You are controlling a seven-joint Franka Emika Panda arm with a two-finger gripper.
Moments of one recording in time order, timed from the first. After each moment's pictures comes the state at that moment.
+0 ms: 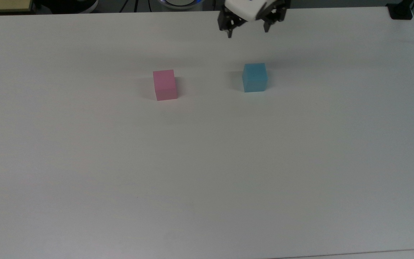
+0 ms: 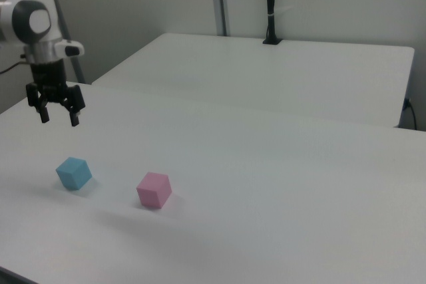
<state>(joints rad) 0.08 0.10 0.33 -1.74 0.00 1.67 0.20</state>
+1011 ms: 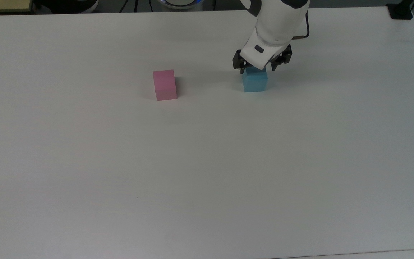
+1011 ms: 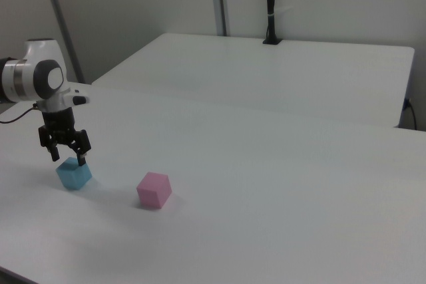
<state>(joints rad) 0.11 0.27 0.38 -1.90 -0.07 1.99 0.35</state>
